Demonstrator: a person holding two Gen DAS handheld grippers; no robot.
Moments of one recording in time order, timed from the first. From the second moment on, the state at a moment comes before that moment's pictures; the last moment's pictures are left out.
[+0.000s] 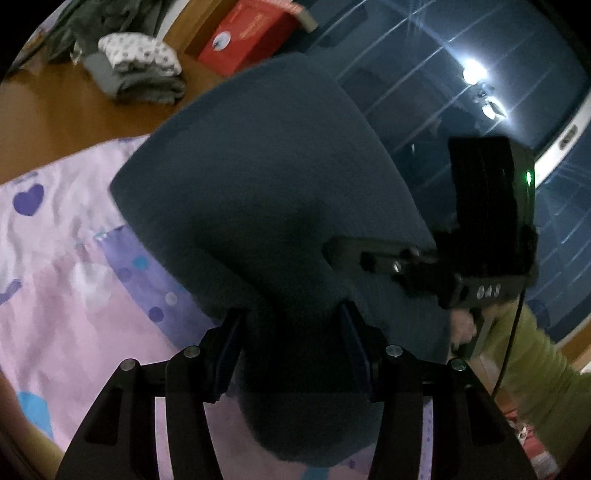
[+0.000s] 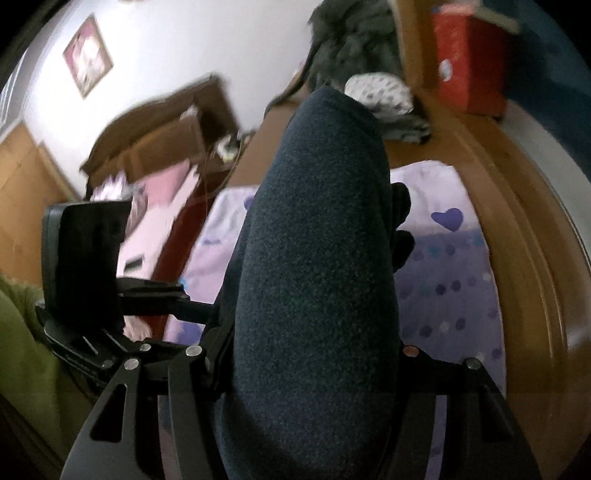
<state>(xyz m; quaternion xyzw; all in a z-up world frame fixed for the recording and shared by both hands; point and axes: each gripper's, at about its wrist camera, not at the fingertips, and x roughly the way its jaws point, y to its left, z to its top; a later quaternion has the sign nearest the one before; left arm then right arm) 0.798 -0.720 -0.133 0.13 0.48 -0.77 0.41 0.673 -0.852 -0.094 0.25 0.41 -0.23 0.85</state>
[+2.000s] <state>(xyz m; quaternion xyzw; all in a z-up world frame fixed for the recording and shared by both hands) 0.762 -0.907 -0.130 0.35 0.31 -0.88 0.12 0.653 -0.826 -0.134 0.43 0.03 -0.76 0.49</state>
